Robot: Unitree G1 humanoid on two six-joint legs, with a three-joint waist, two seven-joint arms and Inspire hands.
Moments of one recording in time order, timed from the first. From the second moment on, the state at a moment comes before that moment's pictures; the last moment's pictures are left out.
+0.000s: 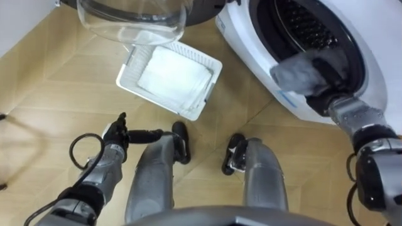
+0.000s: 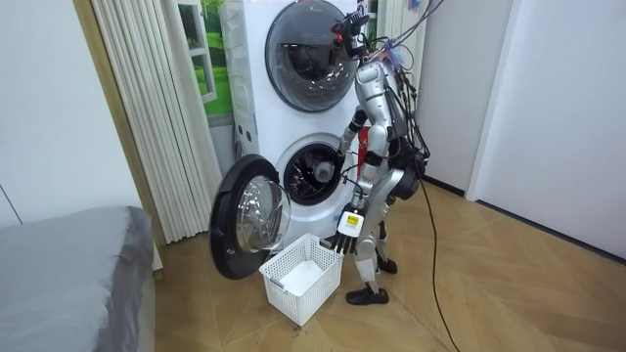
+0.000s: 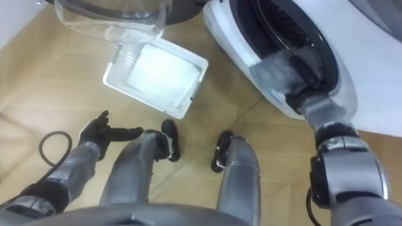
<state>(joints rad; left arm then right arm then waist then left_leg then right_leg) -0.09 0.27 -0.26 0.91 -0.46 -0.01 0.15 -0.56 -0.42 -0.04 1.16 1.38 0.19 -0.17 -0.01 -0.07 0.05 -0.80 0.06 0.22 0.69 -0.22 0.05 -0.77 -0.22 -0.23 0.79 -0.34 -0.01</state>
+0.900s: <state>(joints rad) -0.06 0.20 -0.16 0.86 -0.31 -0.01 0.23 -0.65 -0.43 -0.19 1.08 1.54 0.18 -0.33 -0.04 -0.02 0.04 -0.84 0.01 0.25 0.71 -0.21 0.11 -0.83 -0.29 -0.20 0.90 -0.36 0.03</state>
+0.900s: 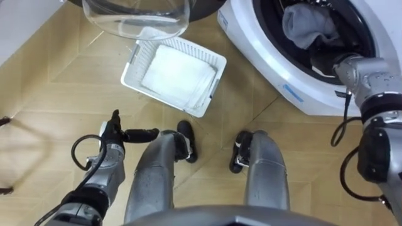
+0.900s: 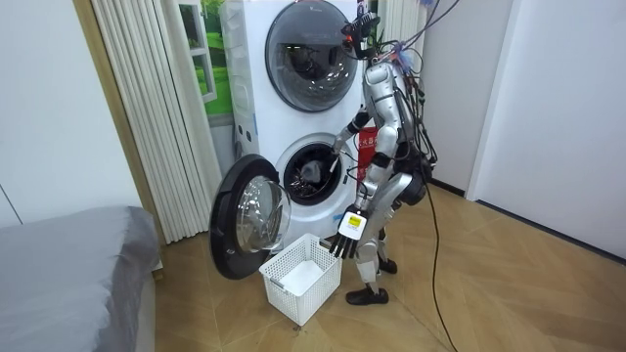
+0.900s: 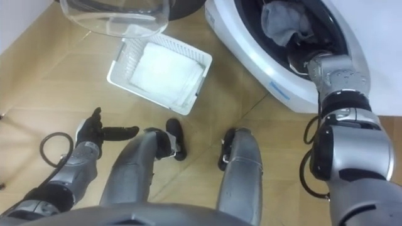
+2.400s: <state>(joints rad) 0.17 0.23 0.00 1.16 -0.32 -0.01 0.16 0.04 -0.29 0.02 1.28 0.47 0.04 0.00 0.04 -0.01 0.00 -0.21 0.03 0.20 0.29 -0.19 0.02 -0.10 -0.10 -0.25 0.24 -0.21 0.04</state>
